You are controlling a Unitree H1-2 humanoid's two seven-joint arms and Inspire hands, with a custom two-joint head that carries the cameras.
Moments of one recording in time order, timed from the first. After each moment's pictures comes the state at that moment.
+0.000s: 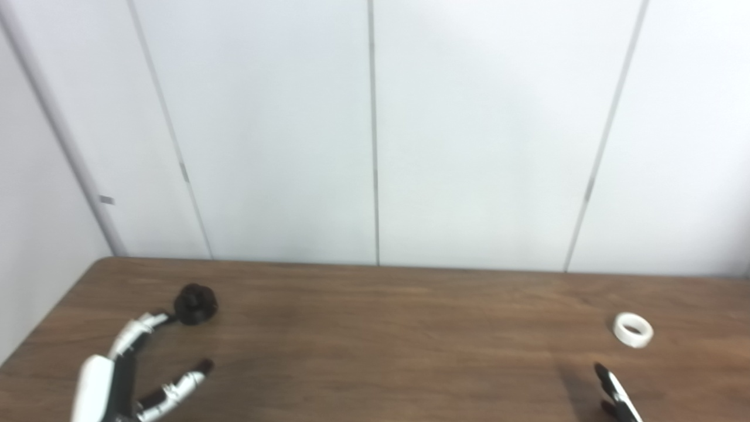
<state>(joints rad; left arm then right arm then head) 0.01 0.29 0.31 -0.06 0.47 -0.17 0.27 0.14 -0.26 -0.01 -0.15 -0.24 -0.13 0.05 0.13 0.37</state>
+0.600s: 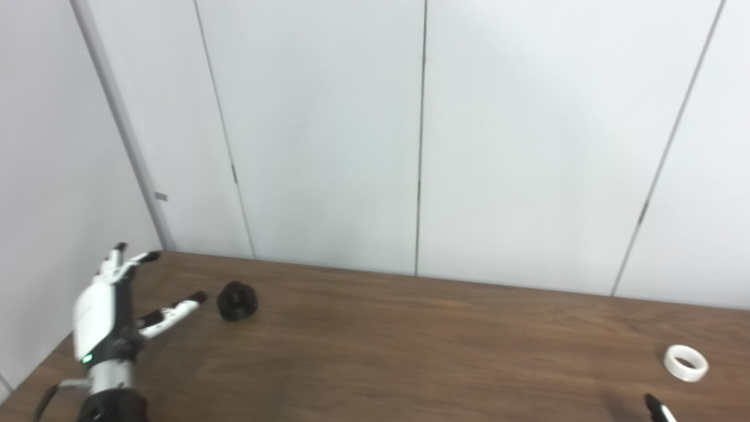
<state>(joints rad) -0.21 0.43 0.29 0.17 0.49 0.05 0.30 0.13 -0.30 -0.03 -0.10 -0.17 -0.18 0.08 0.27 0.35</state>
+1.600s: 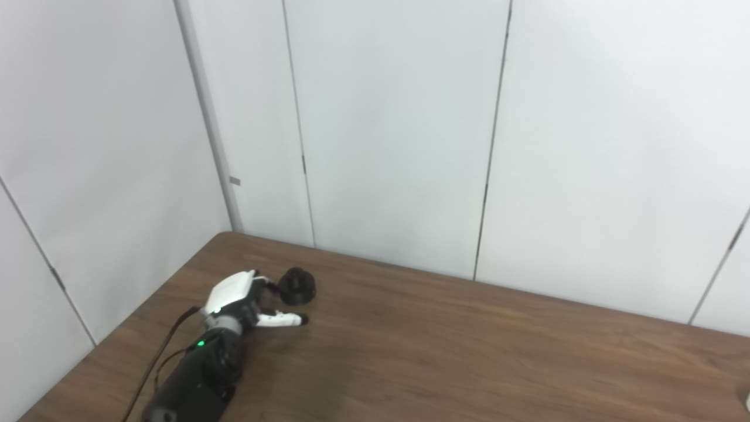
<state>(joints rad) -0.38 0.56 -0.06 0.34 0.56 0.43 -0.04 0.12 -0.36 -0.08 -0.04 -0.14 -0.26 0.11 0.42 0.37</state>
